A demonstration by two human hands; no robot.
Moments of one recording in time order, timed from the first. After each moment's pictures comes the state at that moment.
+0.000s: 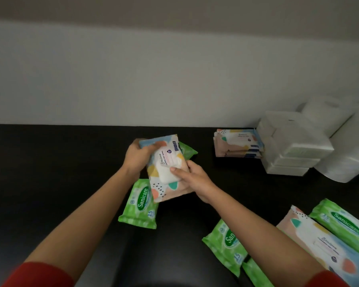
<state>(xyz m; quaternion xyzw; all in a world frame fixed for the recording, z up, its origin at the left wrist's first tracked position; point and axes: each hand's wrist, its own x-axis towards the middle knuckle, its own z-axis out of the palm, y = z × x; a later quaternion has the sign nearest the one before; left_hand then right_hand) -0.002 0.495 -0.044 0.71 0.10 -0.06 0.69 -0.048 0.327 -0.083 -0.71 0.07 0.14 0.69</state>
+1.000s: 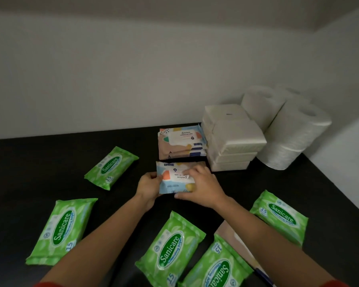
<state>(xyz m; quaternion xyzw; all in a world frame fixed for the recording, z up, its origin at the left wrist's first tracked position) -0.008 0.297 -0.126 0.64 0.17 -0.25 0.71 -0.062 0.135 -0.114 -0.98 0.01 0.02 0.20</state>
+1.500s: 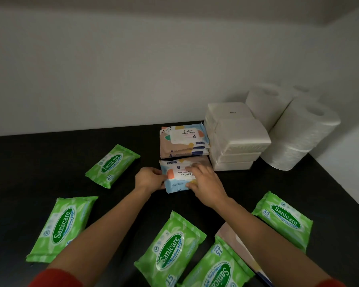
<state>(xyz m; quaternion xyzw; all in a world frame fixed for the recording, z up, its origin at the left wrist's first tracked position) 0.010 0.296 -0.121 0.81 0.12 -0.23 0.53 -0.055 0.129 -0.125 -0.99 0.00 0.00 0.17</state>
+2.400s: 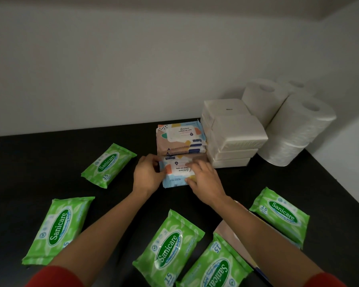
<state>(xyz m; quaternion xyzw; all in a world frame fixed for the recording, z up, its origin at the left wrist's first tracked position) 0.009 0.298 -0.129 0.92 -0.08 0.01 0.39 -0.057 0.127 -0.127 -0.98 0.02 -0.03 0.18</state>
